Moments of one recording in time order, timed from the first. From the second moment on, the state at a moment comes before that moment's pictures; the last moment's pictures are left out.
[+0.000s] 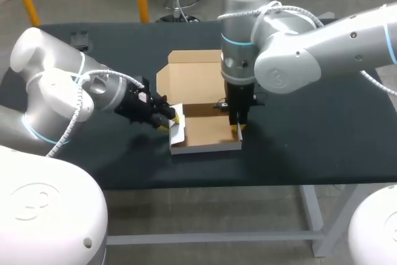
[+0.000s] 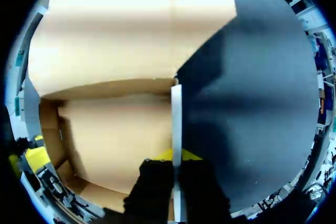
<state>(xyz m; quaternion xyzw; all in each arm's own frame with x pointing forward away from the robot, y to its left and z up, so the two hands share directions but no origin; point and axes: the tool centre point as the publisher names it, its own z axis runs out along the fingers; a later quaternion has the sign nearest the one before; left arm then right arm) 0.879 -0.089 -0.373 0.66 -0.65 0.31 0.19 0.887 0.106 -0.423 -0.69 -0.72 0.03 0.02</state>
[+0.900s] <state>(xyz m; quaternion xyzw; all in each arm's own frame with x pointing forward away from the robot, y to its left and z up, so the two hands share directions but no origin) 0.880 -0.091 -0.385 0.68 -0.68 0.24 0.13 0.888 0.106 -0.423 -0.69 -0.72 0.03 0.02</state>
